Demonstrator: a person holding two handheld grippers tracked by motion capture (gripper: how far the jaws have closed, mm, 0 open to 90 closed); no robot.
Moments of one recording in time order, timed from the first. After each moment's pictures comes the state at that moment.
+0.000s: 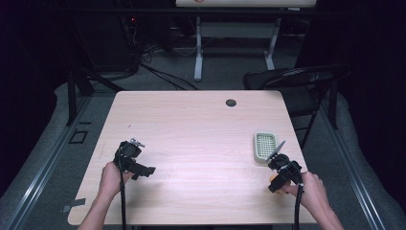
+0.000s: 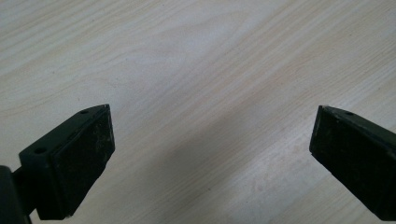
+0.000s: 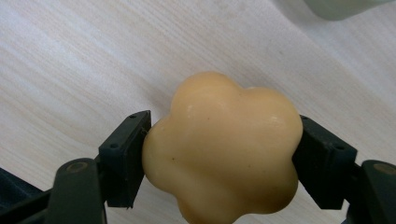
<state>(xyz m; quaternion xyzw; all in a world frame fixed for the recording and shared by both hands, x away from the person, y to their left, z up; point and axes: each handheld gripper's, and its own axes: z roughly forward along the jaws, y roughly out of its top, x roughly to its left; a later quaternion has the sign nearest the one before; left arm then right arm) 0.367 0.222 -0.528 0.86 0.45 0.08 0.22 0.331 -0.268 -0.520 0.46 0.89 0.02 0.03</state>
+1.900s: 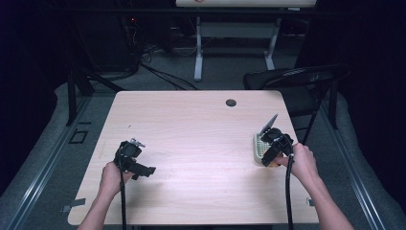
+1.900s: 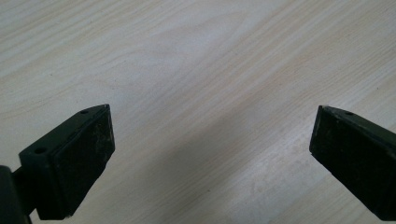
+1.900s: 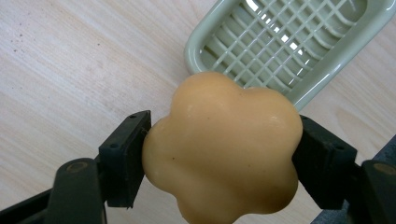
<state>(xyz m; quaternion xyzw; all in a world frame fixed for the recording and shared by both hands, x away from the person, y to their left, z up) 0.367 0.222 -0.528 0.86 0.45 0.08 0.23 0.402 -0.254 -0.491 0.47 0.88 0.04 0.05</state>
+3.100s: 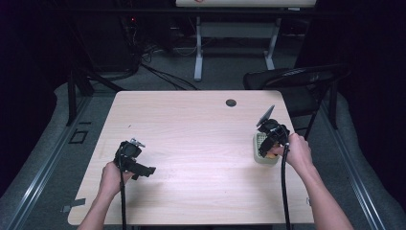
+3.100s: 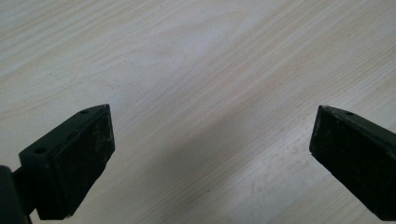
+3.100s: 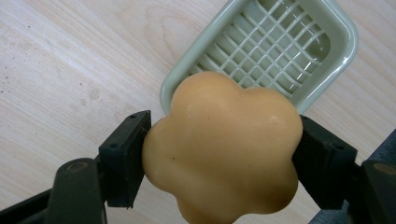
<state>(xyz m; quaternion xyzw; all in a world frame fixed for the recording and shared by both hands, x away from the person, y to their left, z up) 0.368 0.222 -0.528 0.86 0.45 0.08 0.22 0.434 -0.250 -0.487 0.48 0.88 0.04 0.05</state>
